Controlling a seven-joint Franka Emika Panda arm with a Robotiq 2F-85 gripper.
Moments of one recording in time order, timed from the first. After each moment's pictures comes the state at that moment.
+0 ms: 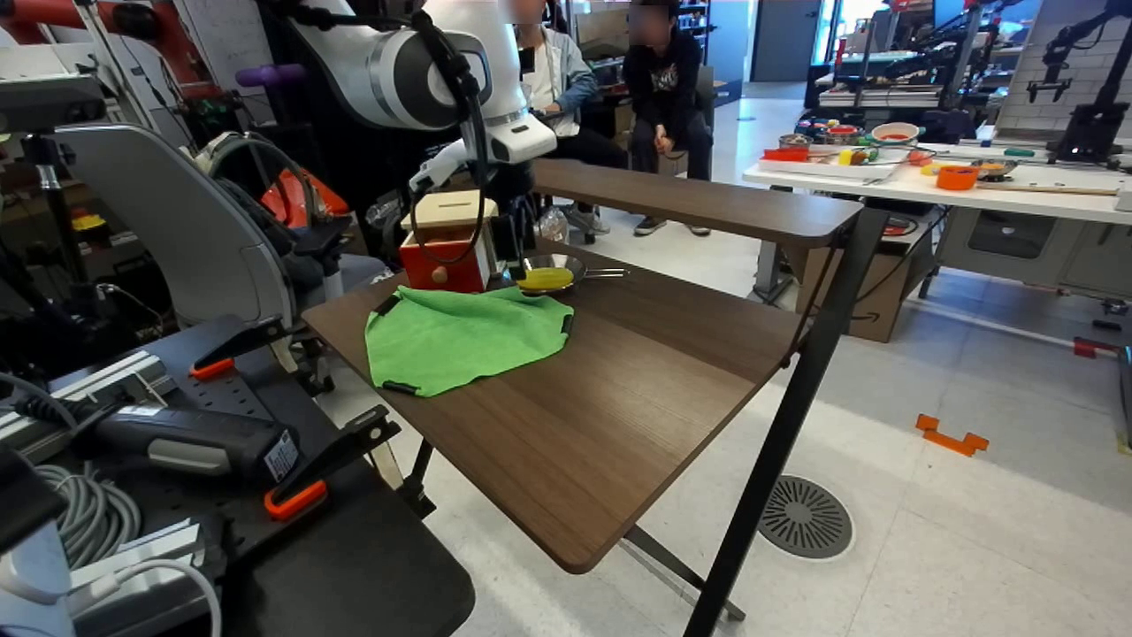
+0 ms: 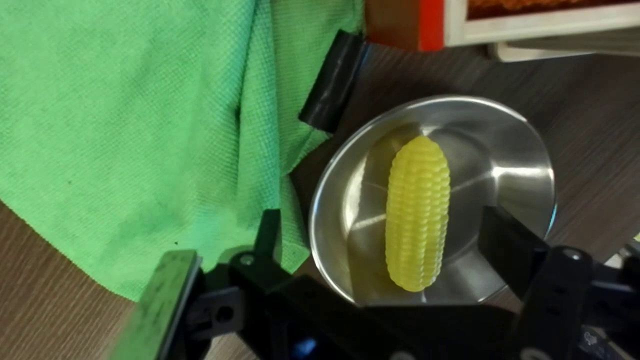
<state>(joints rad) 0.14 0.80 -0.05 -1.75 0.05 2.65 0.96</state>
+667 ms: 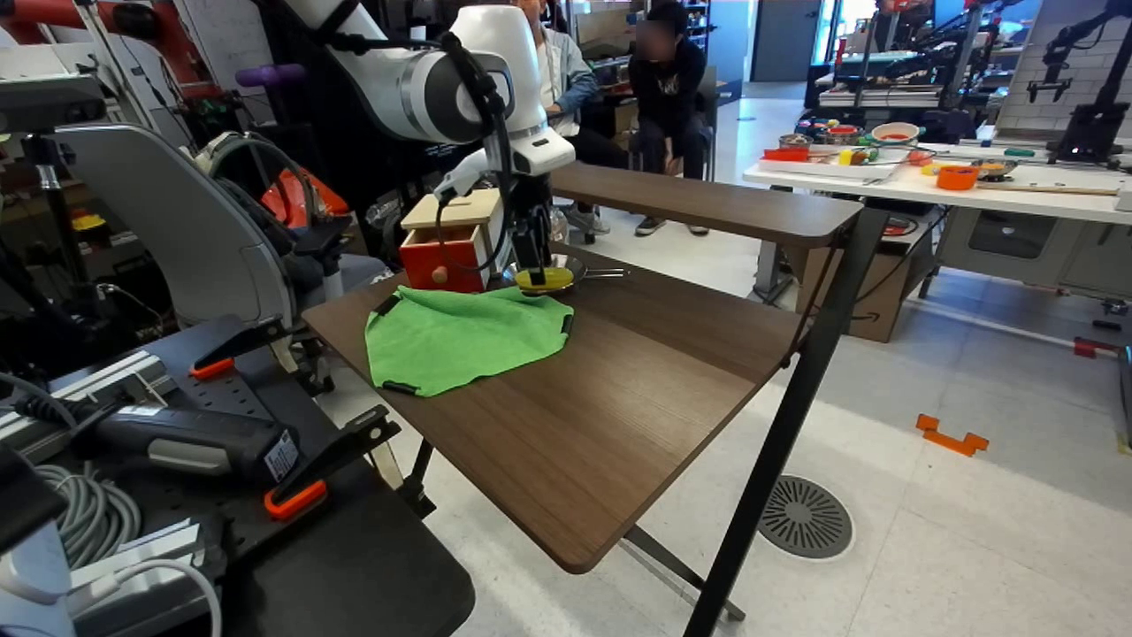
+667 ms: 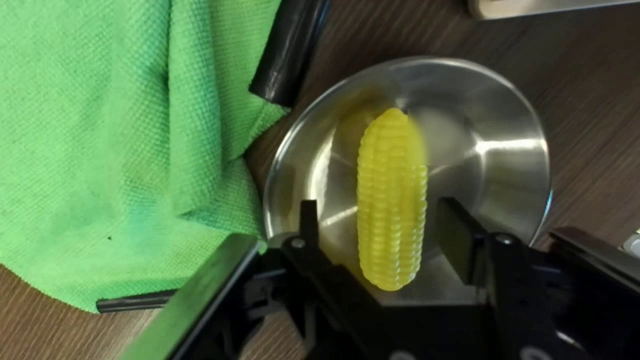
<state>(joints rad) 0.14 0.91 -0.06 -1.60 0.07 2.60 0.96</state>
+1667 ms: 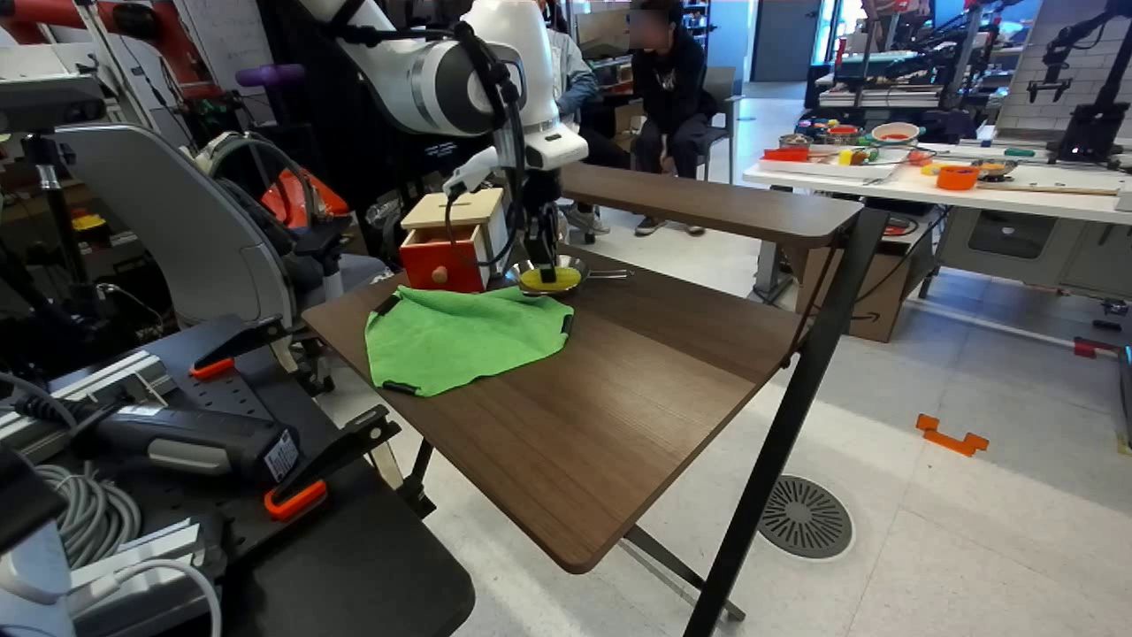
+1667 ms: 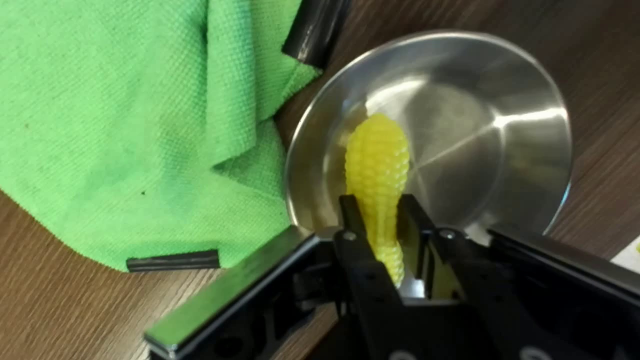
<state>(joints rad) 0.13 0.90 -0.08 -1.58 0.07 2.54 0.93</state>
